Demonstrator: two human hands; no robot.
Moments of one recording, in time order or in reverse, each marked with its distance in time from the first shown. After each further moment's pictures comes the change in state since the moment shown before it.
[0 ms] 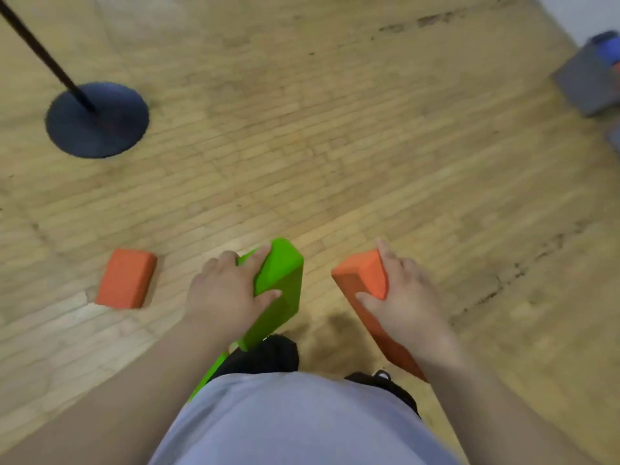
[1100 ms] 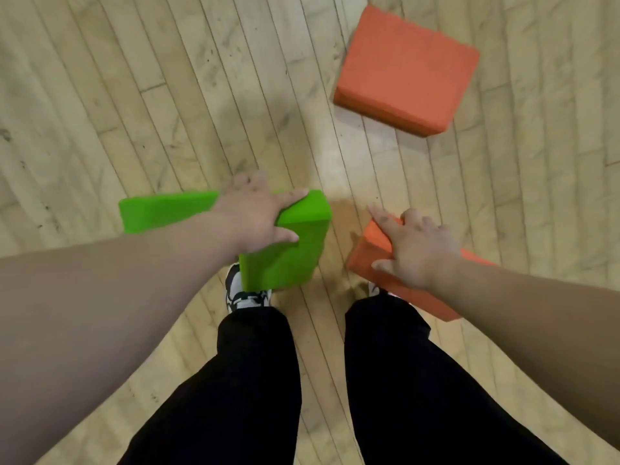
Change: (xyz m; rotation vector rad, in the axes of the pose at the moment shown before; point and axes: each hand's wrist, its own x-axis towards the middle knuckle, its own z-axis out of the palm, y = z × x) left_hand 0.182 -0.368 0.501 -0.939 -0.145 -1.070; right_hand 0.390 -0.378 0.638 -1.421 -0.705 -1.586
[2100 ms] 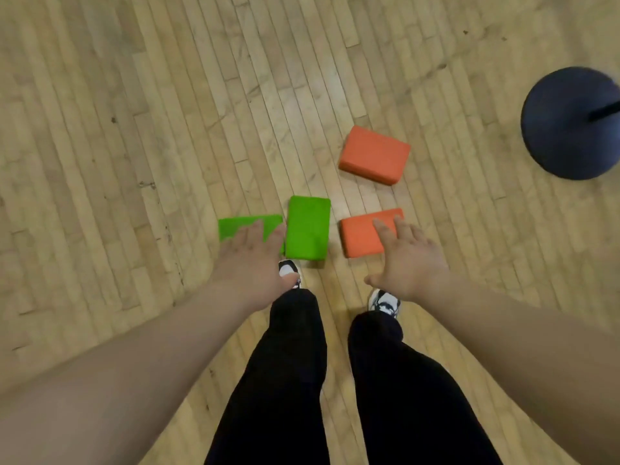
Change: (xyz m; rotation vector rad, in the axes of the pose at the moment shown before) left_hand -0.386 0.015 -0.057 -0.073 0.295 -0.159; right_hand -0.327 -0.137 -0.157 0.048 0.153 0.112
